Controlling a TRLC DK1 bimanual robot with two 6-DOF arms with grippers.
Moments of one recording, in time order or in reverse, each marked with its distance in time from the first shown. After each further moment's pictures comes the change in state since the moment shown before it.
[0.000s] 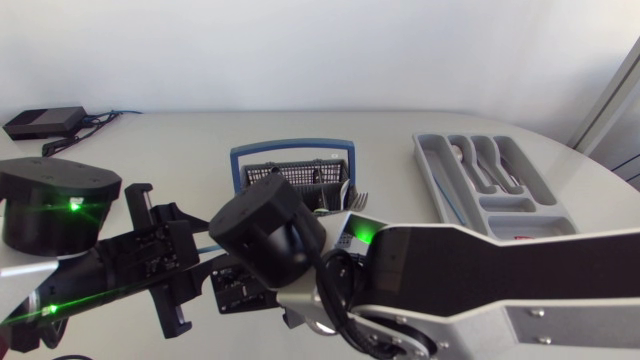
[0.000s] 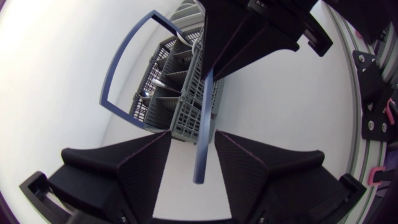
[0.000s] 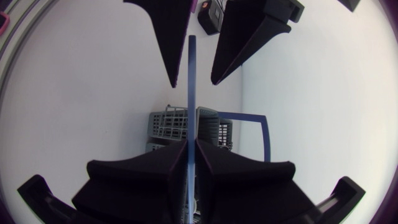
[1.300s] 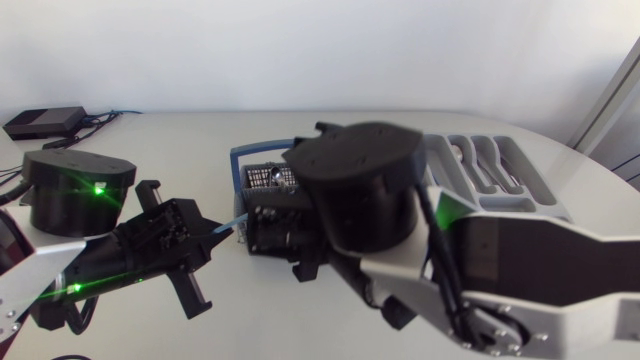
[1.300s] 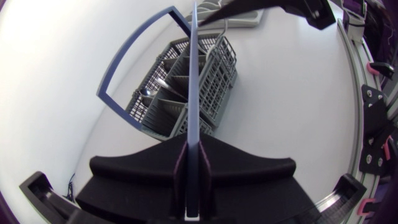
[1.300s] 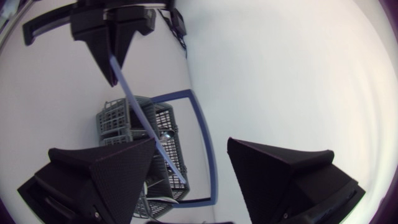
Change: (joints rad) left arm 0.059 0.093 -0.003 0.133 0.077 -0.146; right arm -0.076 -0.175 -0.102 0.232 0.090 0.031
